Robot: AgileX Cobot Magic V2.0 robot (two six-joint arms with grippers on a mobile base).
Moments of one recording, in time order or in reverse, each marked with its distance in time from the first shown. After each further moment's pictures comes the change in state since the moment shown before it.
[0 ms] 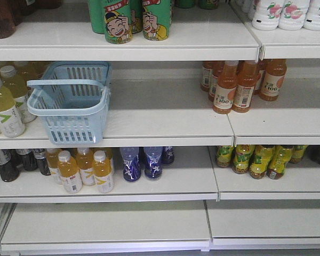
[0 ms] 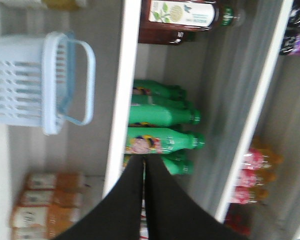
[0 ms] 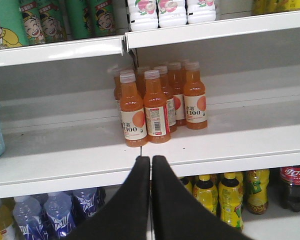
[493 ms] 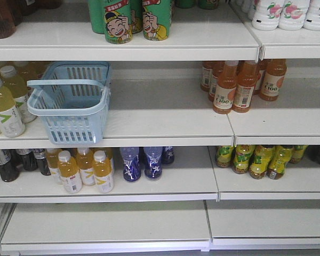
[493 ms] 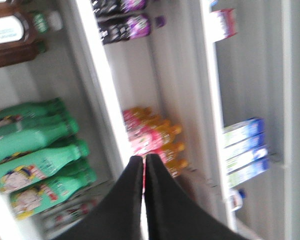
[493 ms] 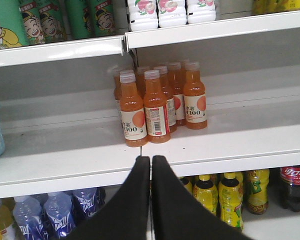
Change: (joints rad) left arm 0.000 0.313 -0.579 -0.059 0.036 0.382; right arm 0.000 0.000 0.000 0.000 0.000 0.000
